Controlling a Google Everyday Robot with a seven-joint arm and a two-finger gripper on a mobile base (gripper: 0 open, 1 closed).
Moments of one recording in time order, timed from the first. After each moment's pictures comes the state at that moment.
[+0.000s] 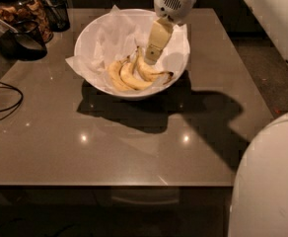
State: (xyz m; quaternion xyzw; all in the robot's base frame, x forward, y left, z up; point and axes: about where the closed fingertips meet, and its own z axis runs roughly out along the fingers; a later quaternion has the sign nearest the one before) arm 0.622 -0.050 0.952 -0.57 0.80 0.06 0.15
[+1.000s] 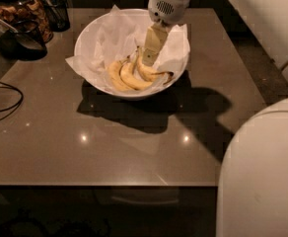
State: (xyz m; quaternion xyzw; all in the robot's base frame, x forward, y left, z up) arm 0.627 -0.041 0.938 -0.58 0.81 0.06 0.12
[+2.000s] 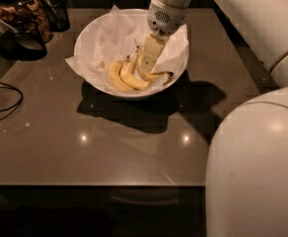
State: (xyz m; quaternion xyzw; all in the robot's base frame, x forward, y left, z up) arm 0.634 -0.041 0.910 -0.56 0.82 0.09 0.10
